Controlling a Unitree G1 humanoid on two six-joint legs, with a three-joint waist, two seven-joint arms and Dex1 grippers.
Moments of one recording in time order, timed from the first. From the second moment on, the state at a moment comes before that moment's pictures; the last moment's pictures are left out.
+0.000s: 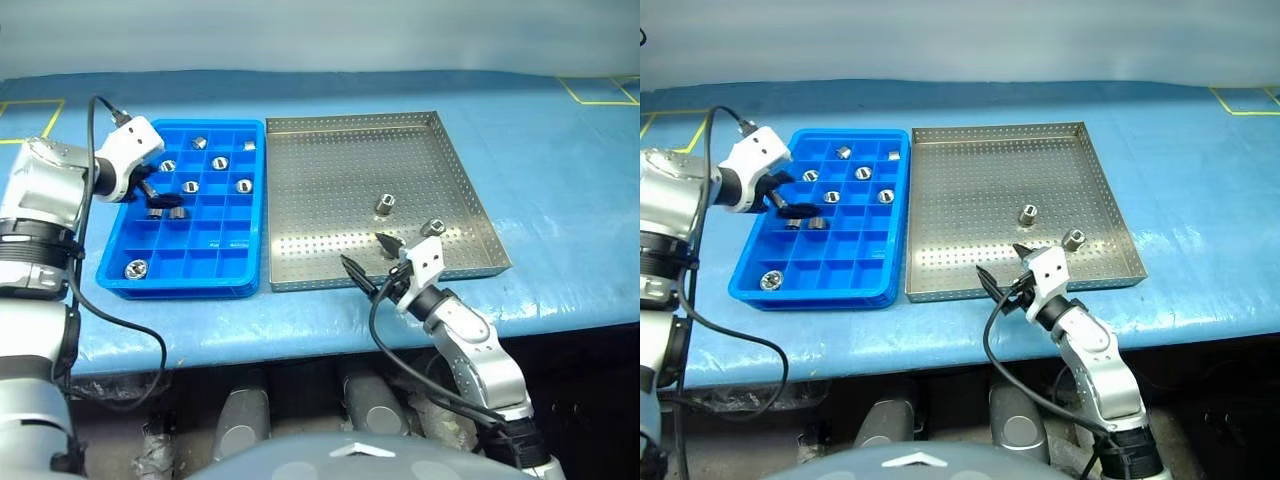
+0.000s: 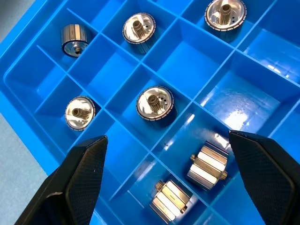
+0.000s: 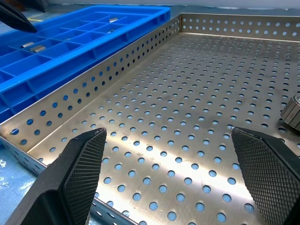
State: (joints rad) left arm -0.85 0.87 -0.21 0.57 0.10 0.52 -1.10; right arm 0.09 -0.26 0.11 -0.31 0.25 0.26 0.46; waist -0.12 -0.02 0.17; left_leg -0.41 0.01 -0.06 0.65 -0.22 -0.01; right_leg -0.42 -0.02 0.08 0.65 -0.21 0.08
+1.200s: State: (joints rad) left arm -0.85 0.86 -0.30 0.67 0.23 0.26 -1.17; right arm 0.12 -0.24 0.11 -0.31 0.24 0.26 0.44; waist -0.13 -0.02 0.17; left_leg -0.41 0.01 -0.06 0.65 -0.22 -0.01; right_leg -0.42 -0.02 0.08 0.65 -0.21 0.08
